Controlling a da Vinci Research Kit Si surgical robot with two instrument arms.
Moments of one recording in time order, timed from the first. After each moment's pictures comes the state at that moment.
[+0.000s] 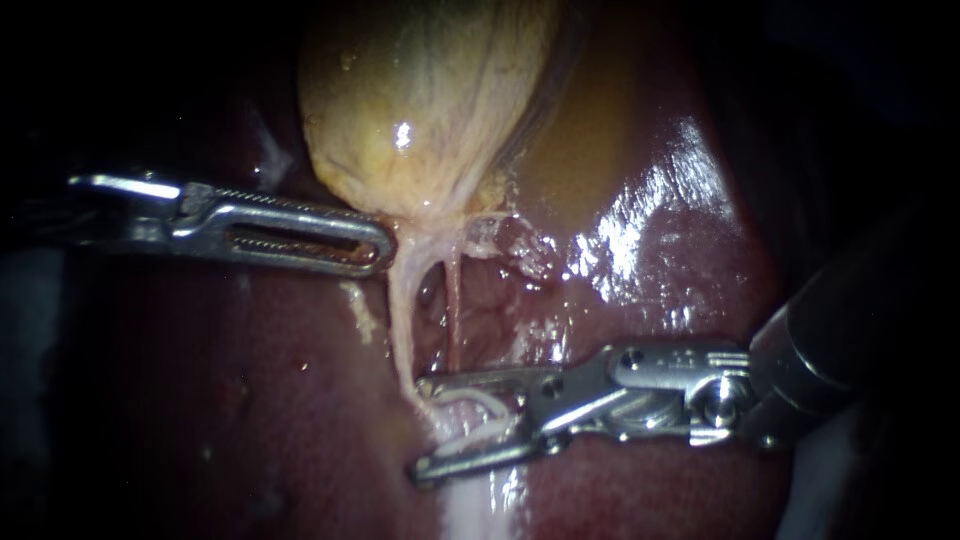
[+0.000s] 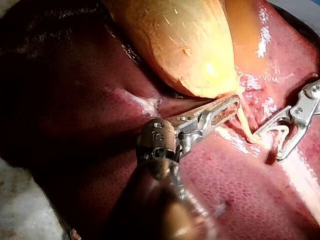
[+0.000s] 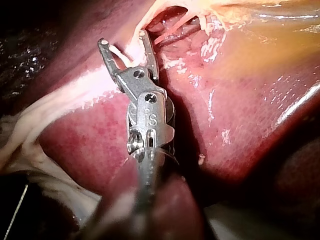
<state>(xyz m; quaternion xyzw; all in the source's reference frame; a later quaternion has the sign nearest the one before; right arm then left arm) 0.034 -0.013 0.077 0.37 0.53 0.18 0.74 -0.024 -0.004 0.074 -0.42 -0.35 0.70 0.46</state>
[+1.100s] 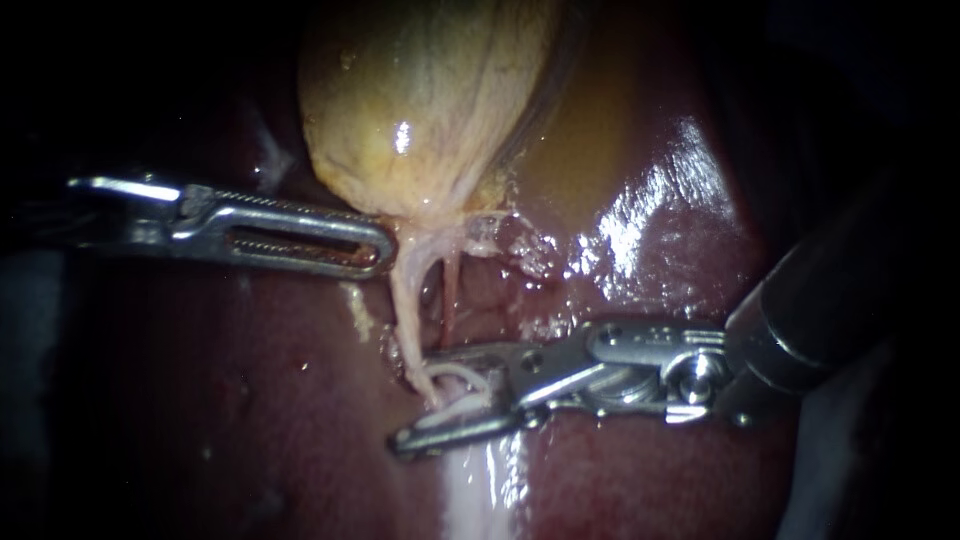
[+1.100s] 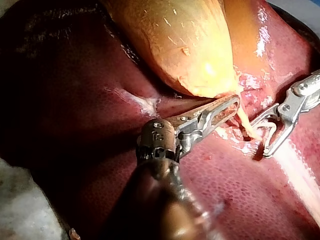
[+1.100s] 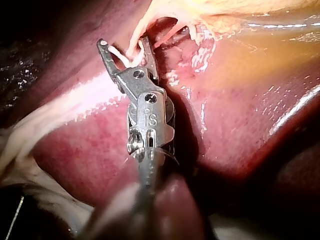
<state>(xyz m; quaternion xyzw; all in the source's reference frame) 0.035 -0.012 0.079 0.35 0.53 0.20 0.74 -0.024 -0.004 0.074 -0.42 -0.35 0.70 0.46</state>
